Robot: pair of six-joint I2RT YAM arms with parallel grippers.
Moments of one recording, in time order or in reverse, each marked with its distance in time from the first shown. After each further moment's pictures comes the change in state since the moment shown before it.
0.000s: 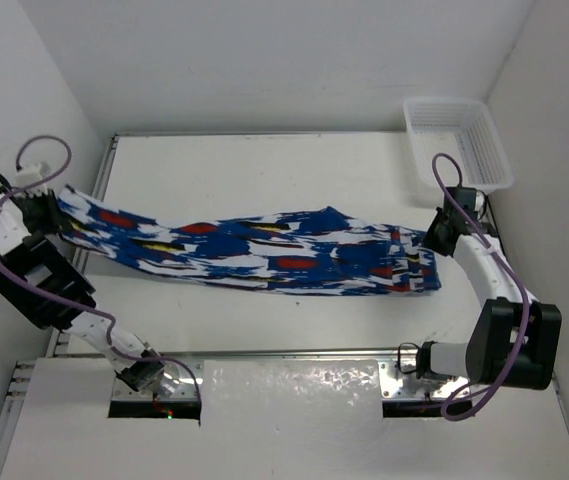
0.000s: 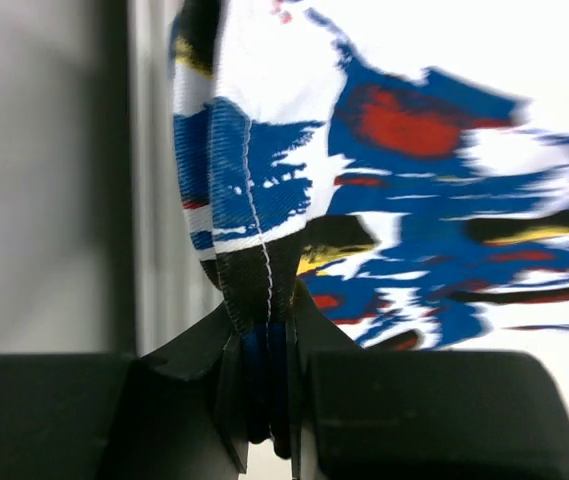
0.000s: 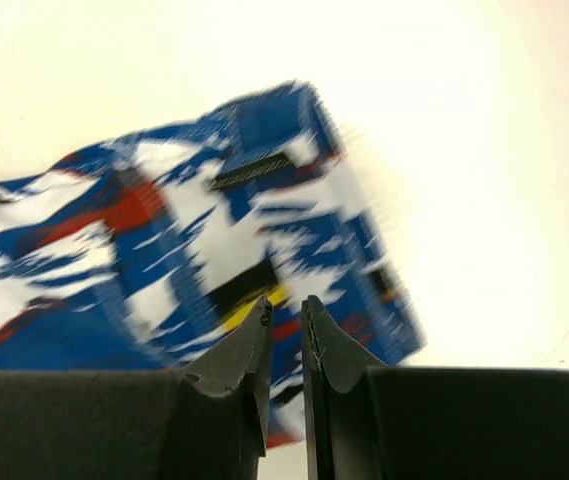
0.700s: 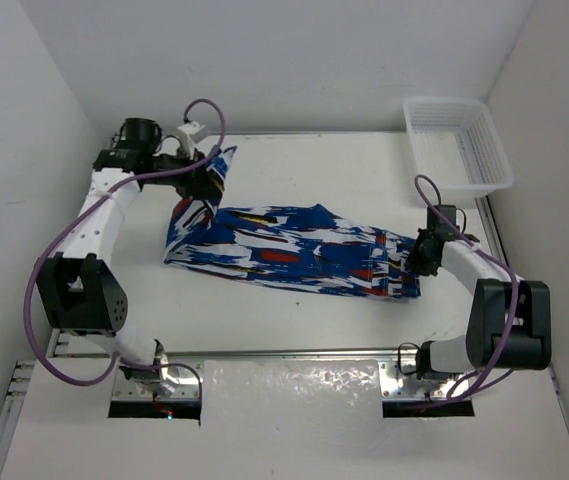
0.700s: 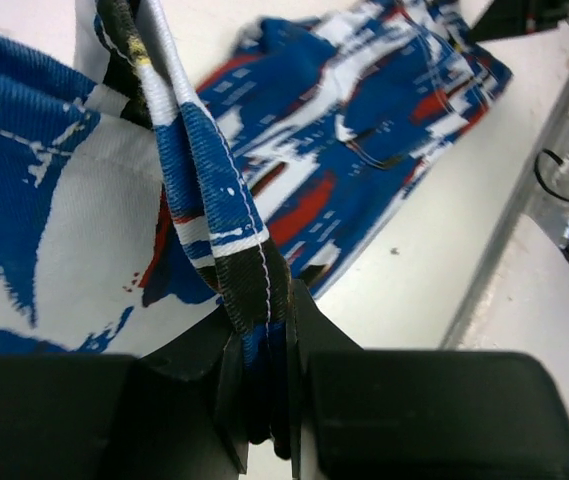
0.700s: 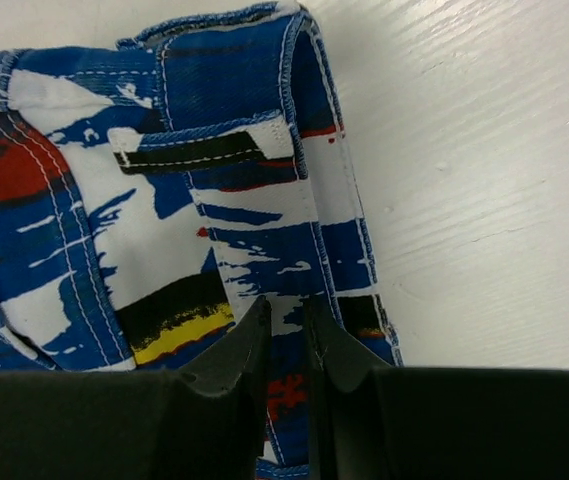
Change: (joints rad) left arm -0.822 -0.213 0.010 0.034 0.404 -0.196; right arm 0.045 0.089 -0.145 0.075 -0.109 0.060
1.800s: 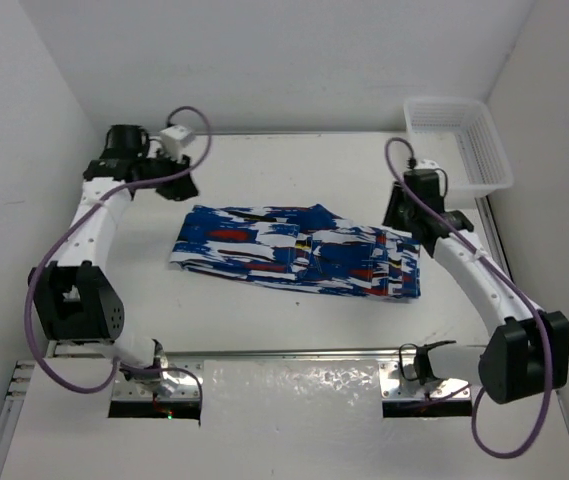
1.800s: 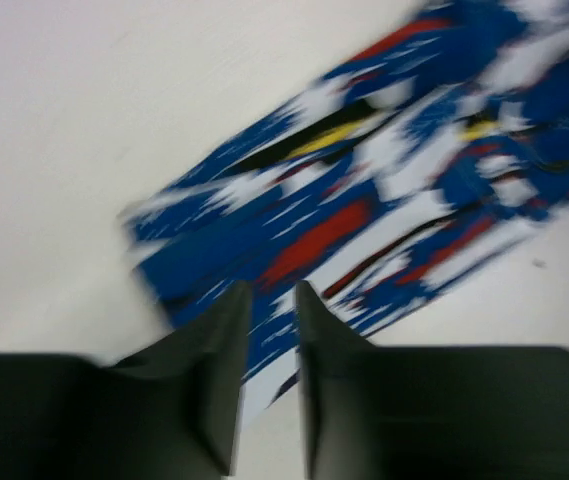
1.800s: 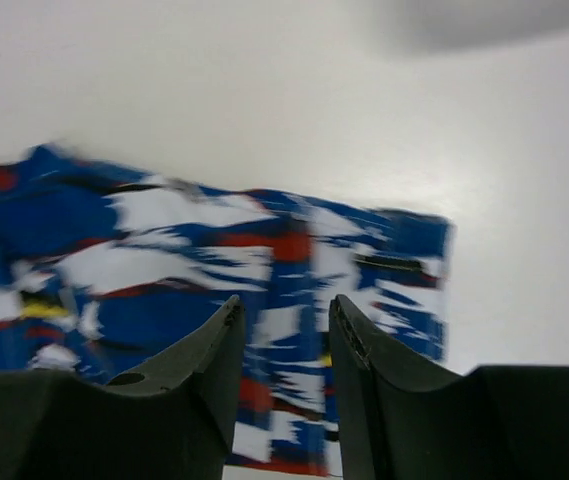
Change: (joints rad) left arm -0.063 -0.034 -0.070 0.095 -0.265 0.029; right arm 0.213 -0.143 0.242 -0.047 0.147 -0.080
